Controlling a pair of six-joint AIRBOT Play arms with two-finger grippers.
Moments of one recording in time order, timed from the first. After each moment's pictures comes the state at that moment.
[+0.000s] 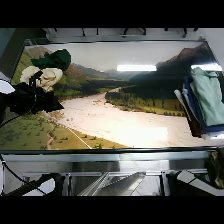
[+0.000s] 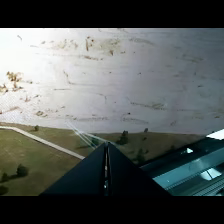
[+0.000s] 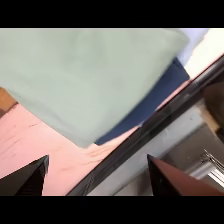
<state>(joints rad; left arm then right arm) 0.14 -1.27 1.21 1.02 -1.41 -1.29 -0.86 -1.24 1.61 -1.36 1.81 1.70</state>
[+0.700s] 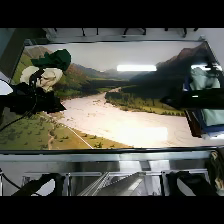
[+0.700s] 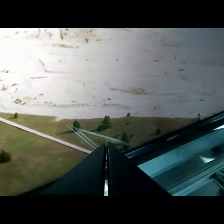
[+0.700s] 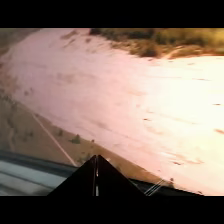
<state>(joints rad) 0.06 -1.16 1.21 1.04 -1.46 -1.34 0.14 -0.94 1.21 -1.02 1.29 1.82</state>
